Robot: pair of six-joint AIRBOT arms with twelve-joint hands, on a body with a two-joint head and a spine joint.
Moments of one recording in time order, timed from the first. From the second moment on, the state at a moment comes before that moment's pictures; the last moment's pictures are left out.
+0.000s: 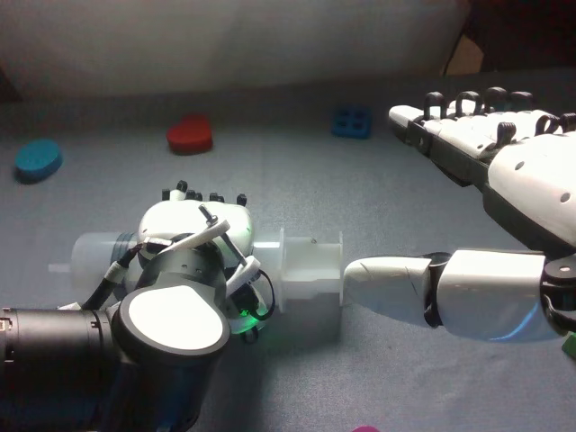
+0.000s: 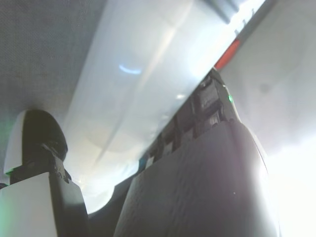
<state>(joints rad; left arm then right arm) 0.61 -1.34 0.92 1.54 1.11 -0.78 -0.48 -0.74 0.31 1.32 0.84 -2.04</state>
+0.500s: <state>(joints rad) 0.62 -1.34 0.93 1.54 1.10 -0.79 -0.48 -0.74 0.31 1.32 0.83 -2.04</state>
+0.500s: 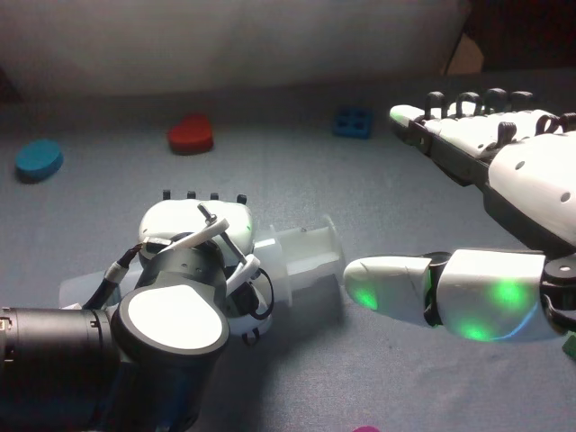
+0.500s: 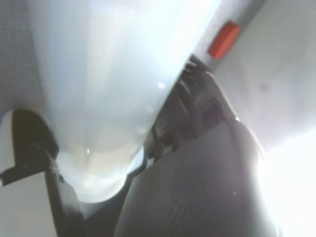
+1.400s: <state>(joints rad) 0.59 -1.15 0.87 1.81 0.85 -0.91 -0.51 -0.75 0.38 1.07 0.93 -1.48</state>
